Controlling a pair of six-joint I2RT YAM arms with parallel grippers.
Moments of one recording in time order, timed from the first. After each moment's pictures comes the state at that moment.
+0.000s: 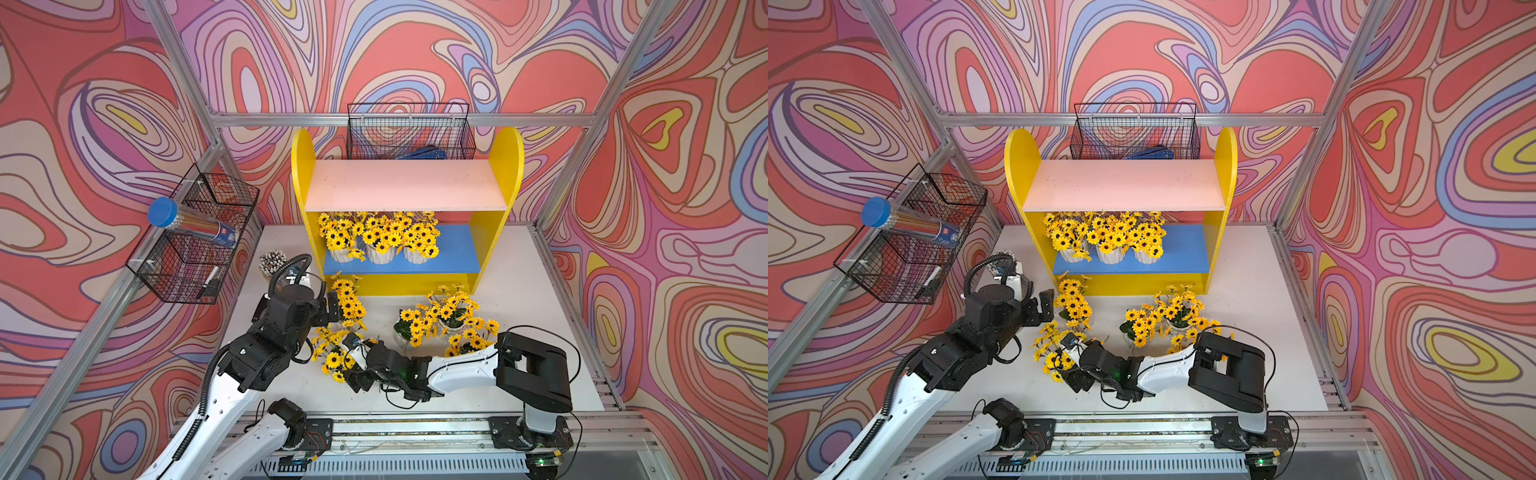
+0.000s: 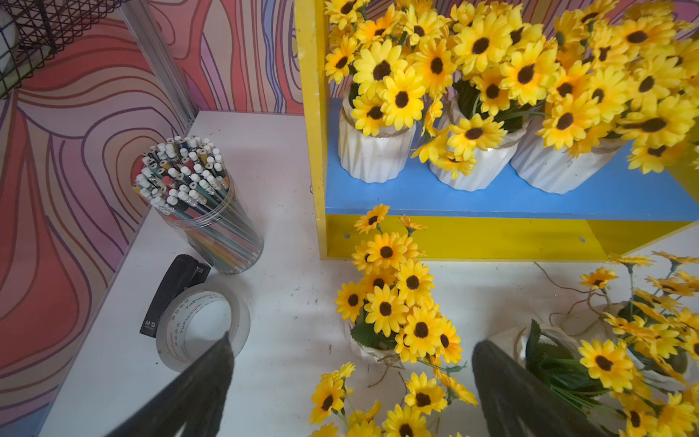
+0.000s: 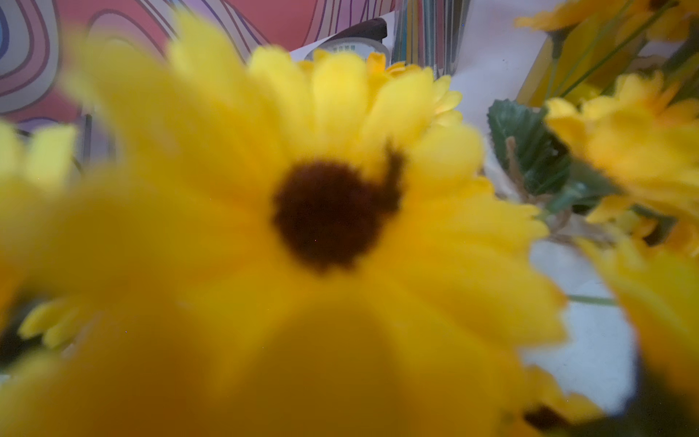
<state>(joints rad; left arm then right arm) -0.52 0.77 0.98 -0.76 -0.42 -0.35 1.28 1.87 0.96 0.39 0.16 0.18</state>
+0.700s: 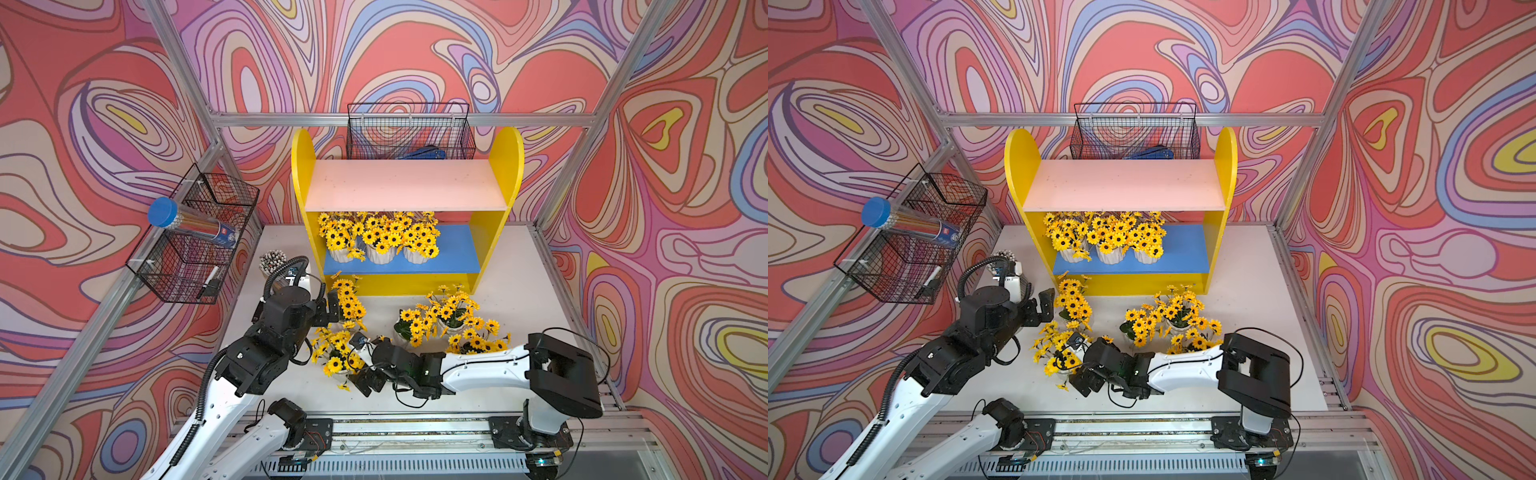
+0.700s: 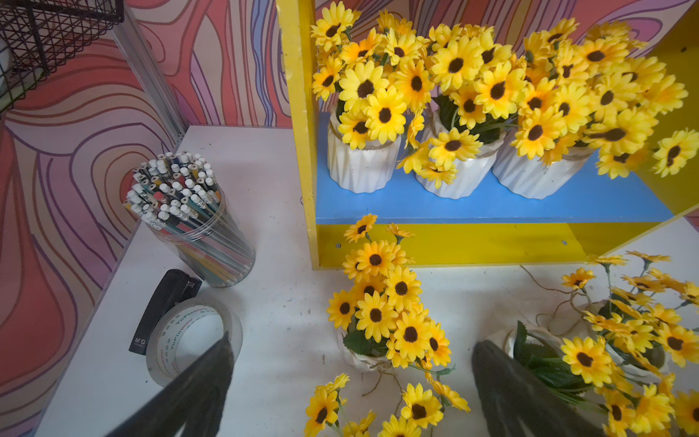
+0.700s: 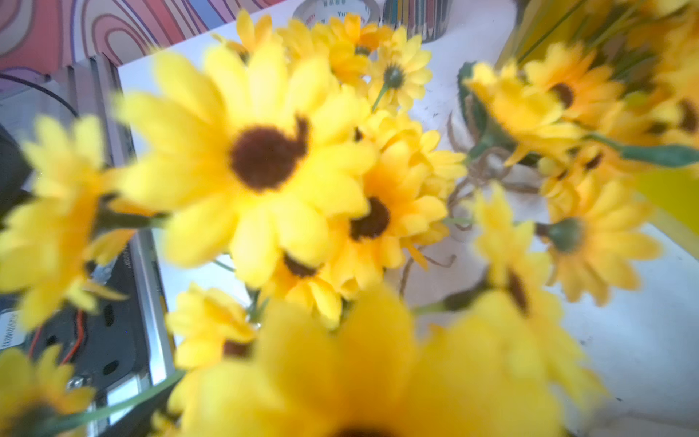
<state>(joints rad) -0.52 0.74 0.97 -0.72 -0.38 -0.33 1.28 1.67 0.92 0.13 0.16 0.17</state>
